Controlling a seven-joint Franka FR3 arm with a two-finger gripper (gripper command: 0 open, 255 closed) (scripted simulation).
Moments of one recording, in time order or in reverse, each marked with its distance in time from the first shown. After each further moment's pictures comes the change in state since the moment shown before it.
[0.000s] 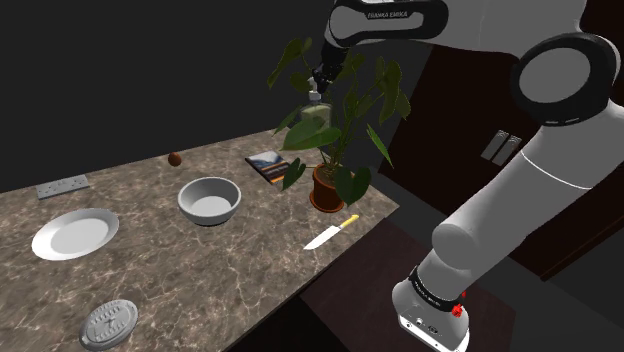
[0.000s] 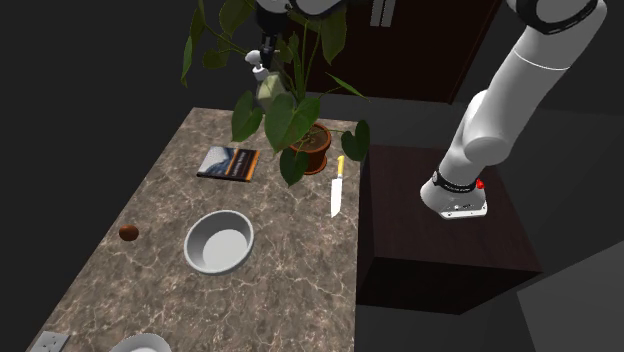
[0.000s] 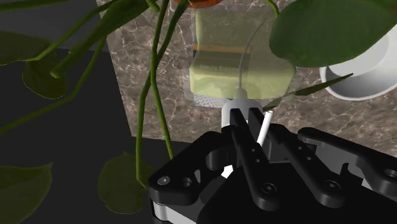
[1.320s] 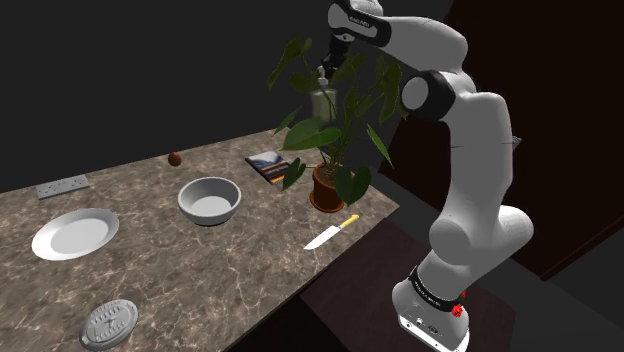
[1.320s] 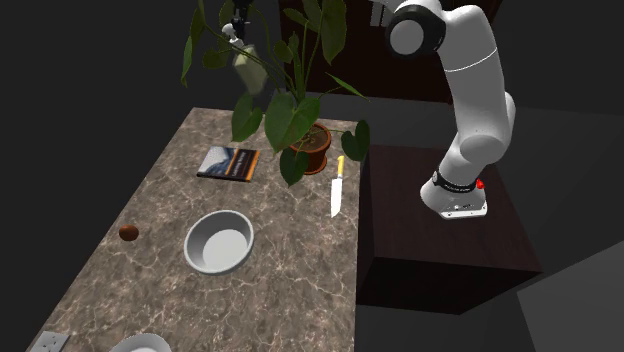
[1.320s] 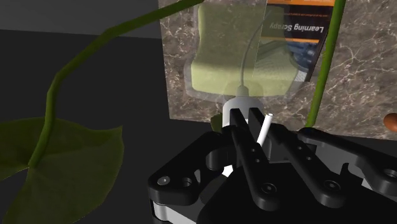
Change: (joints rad) arm -0.098 0.704 -0.090 0.966 -0.003 -0.244 -0.254
